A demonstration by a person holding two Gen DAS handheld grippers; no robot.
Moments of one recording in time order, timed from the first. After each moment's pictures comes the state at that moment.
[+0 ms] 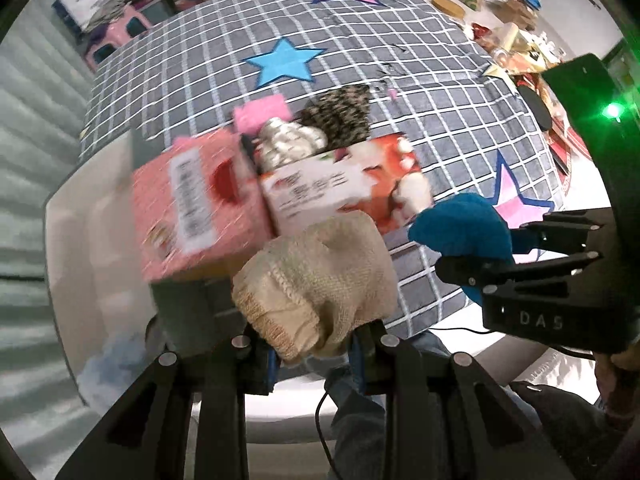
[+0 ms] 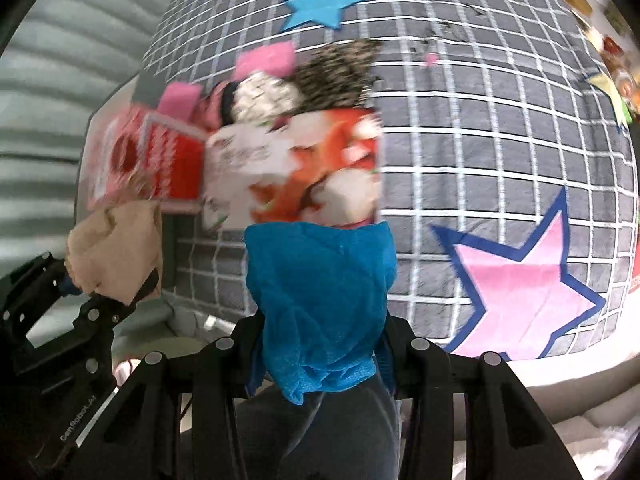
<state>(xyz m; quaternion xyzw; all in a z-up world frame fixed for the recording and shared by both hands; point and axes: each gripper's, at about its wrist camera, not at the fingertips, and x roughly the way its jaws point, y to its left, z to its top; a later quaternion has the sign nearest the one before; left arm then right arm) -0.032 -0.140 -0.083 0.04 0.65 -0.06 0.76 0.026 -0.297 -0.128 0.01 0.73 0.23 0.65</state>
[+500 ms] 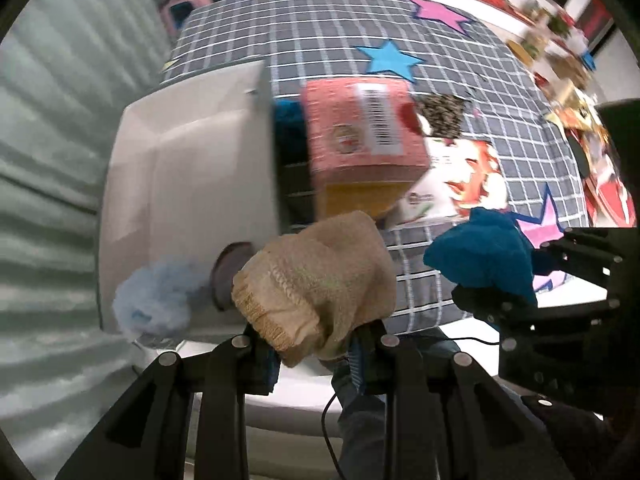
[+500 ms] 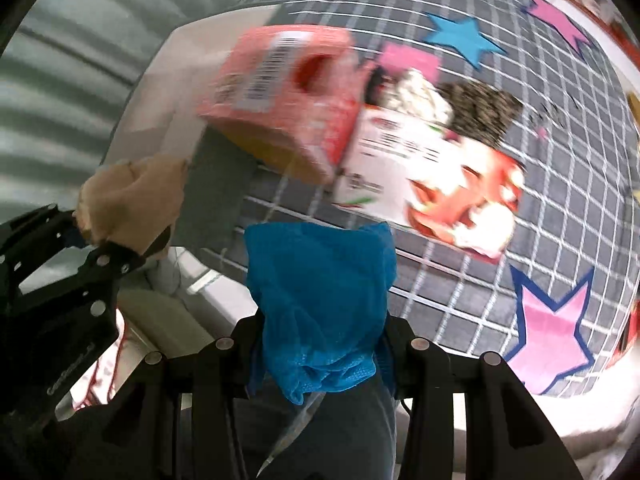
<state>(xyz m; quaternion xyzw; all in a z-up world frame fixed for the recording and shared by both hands) -0.088 -0.043 -0.076 -0.03 0.64 0.04 0.77 -0.022 -0.192 -0.098 -0.11 0.68 0.32 0.65</state>
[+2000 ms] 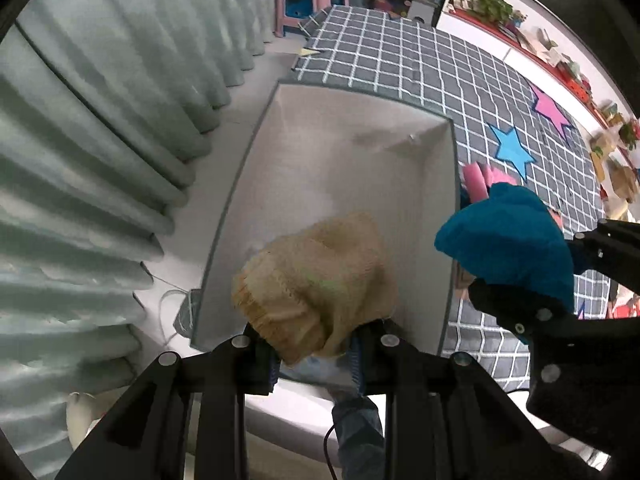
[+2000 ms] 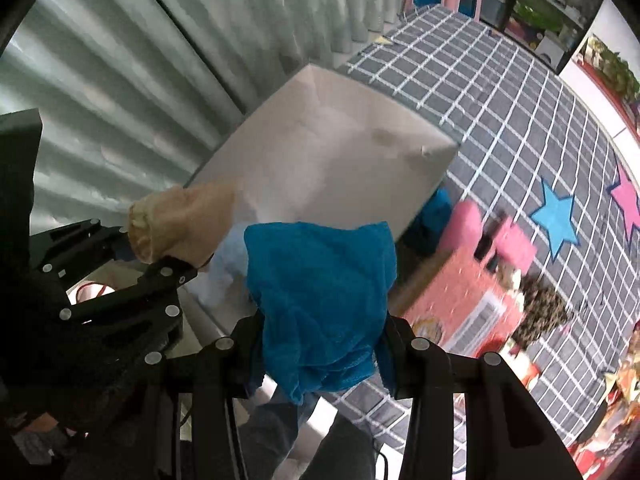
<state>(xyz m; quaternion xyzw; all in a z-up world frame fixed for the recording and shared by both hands) -0.087 0.096 -0.064 -0.14 0.60 0.18 0.77 0.000 -0.017 -0.044 -0.23 0.59 0.43 0.65</state>
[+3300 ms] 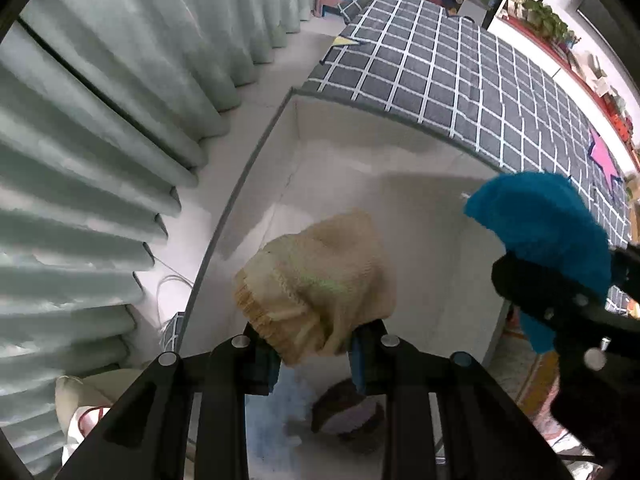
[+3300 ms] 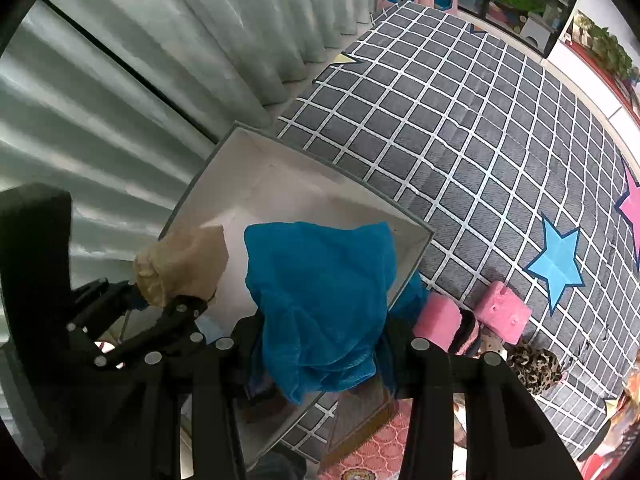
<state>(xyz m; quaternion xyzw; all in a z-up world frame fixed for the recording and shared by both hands) -0.005 0.133 -0.114 -0.18 0.63 0.24 0.72 0.091 0.030 -0.075 -0.19 0.62 0.40 0.65</state>
